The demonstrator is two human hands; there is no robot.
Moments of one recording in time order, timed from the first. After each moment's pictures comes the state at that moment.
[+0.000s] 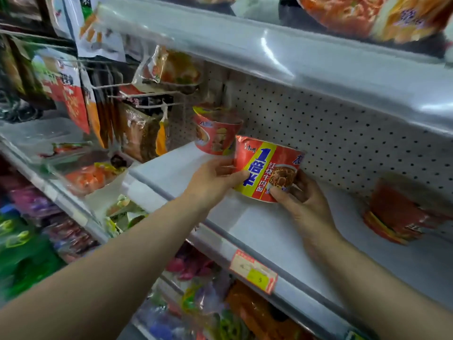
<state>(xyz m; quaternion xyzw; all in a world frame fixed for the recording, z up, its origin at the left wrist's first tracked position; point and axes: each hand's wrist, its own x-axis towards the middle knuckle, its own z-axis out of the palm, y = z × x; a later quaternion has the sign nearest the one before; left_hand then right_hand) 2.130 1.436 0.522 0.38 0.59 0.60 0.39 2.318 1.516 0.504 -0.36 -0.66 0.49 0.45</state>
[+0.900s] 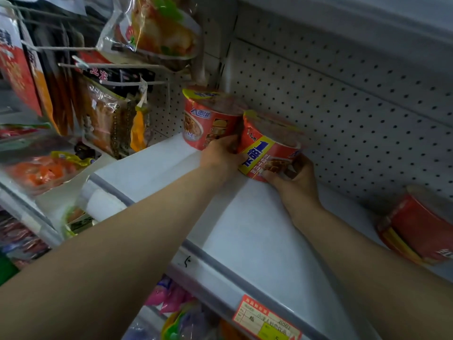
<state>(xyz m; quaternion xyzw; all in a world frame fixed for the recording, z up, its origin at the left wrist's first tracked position) 2.084 1.564 0.498 0.40 0.63 0.57 0.35 2.251 1.626 0.475 -0.46 -0.65 0.39 0.45</state>
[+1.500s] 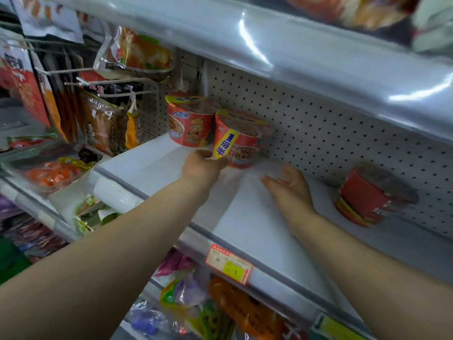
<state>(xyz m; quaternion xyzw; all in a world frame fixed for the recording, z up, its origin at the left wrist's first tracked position) 2.131 1.502 0.513 0.24 0.64 0.62 0.39 2.311 1.562 0.495 -0.54 -0.64 0.38 0.40</state>
